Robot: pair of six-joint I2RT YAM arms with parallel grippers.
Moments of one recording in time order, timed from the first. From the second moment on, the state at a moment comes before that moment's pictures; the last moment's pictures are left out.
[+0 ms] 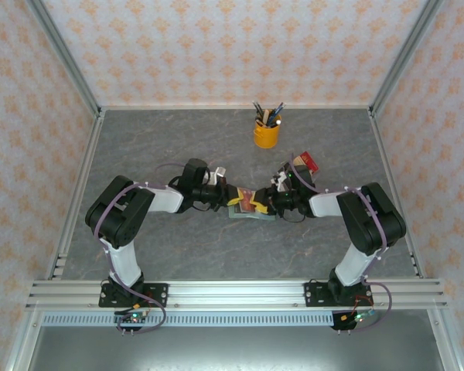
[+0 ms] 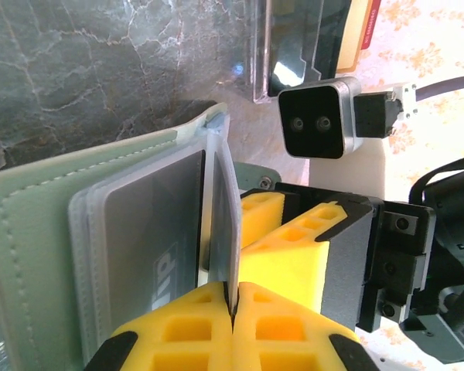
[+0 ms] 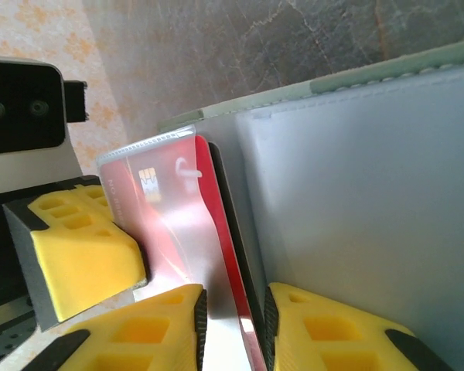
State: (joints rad) left arm -0.45 1.83 0.80 0.41 0.83 -1.18; right arm 0.35 1.70 0.63 0.31 -0.89 1.06
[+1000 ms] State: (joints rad) left arm -0.41 1.82 0.78 0.64 0.83 -1.35; right arm 0.33 1.60 0.58 0.51 -0.88 1.36
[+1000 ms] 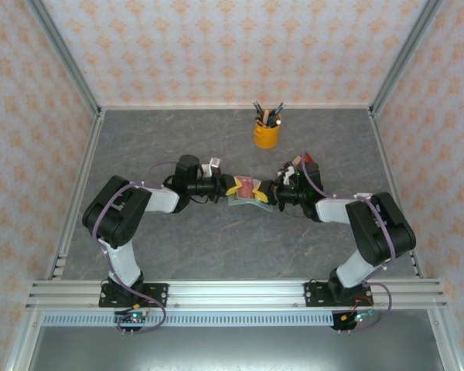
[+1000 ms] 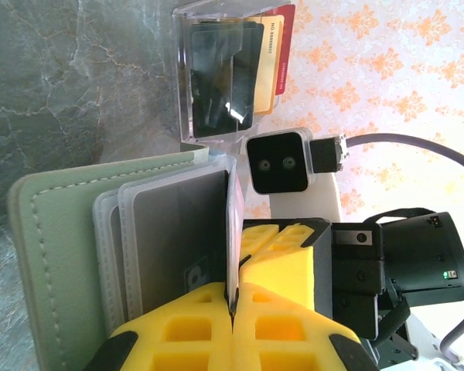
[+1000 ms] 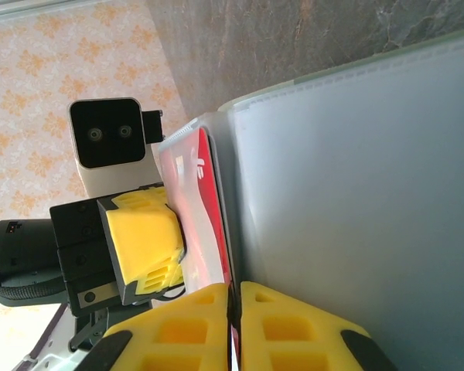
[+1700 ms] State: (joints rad) left arm -0.39 1.80 0.76 0.58 0.81 -1.31; right arm 0.34 1.57 0.58 0.39 -0.84 1.18
